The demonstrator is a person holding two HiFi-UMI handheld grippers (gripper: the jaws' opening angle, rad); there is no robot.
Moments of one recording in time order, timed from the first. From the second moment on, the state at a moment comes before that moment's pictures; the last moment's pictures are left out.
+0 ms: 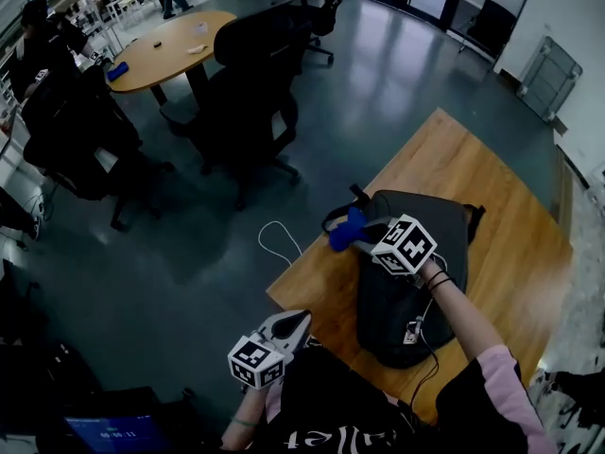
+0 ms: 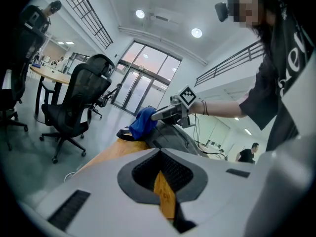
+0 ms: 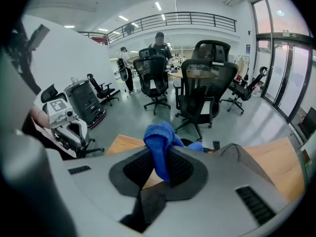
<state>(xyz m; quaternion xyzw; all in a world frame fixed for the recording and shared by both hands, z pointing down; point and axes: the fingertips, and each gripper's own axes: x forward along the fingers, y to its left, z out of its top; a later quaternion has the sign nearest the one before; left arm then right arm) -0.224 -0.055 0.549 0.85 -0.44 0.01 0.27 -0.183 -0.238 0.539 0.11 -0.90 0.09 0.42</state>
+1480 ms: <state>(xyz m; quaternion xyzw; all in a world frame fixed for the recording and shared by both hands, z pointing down) -0.091 0.028 0.546 0.85 -0.45 0.06 0.26 -0.002 0.002 0.545 0.23 -0.92 0.24 0.22</state>
